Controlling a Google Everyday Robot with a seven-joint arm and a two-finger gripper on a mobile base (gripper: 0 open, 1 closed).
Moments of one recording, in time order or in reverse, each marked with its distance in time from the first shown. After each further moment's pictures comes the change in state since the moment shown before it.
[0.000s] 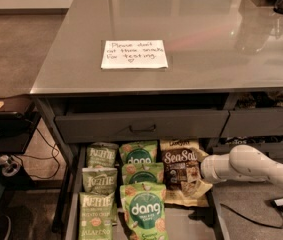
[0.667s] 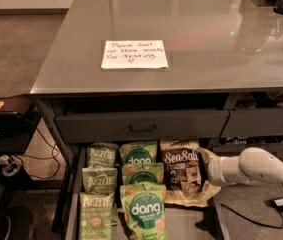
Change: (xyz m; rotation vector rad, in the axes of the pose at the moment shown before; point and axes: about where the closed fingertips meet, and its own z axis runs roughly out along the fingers) arm 0.000 0.009 -0.036 0.030 0.029 -0.039
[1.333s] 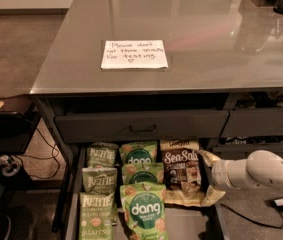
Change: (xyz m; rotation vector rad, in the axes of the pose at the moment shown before) arm -0.017 0.016 -0.027 -0.008 -0.033 -0.051
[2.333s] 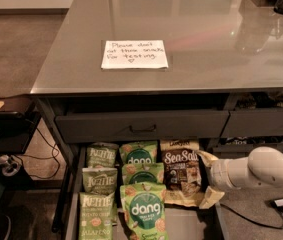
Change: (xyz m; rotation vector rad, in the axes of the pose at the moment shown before) arm -0.027 0.005 -0.019 -0.041 -0.043 0.022
